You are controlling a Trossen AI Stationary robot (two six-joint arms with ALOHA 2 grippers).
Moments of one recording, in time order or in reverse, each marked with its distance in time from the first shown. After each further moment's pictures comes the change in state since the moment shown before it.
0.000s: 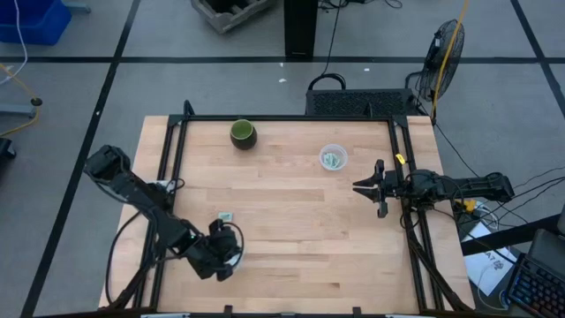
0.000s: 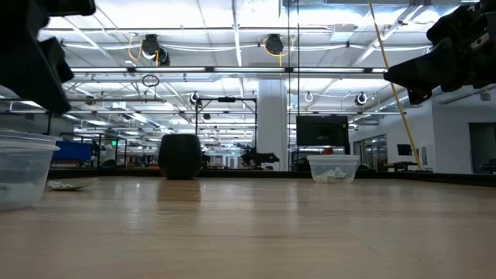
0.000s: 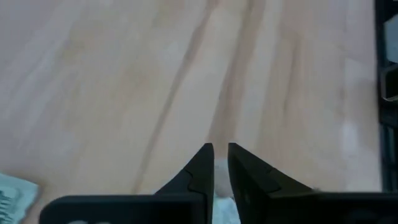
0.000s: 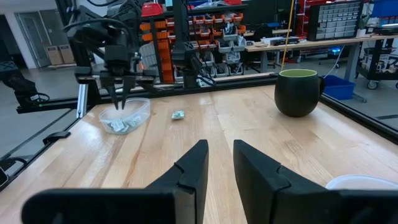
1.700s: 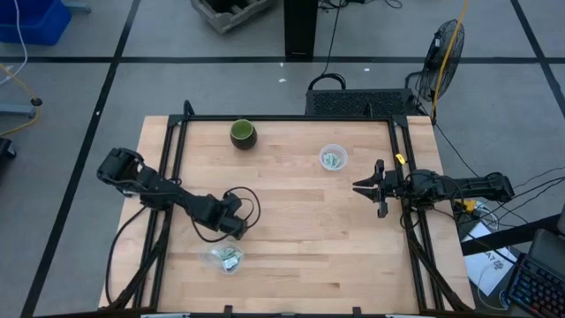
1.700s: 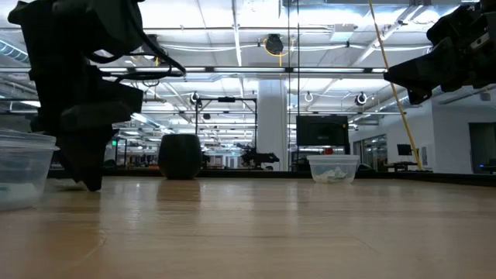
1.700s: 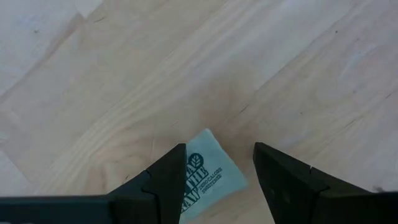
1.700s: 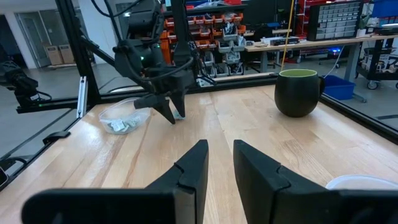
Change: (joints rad) left arm 0.379 0.131 0.002 -0.380 0.199 -0.240; right arm 0.000 0.000 0.000 0.000 0.000 0.000
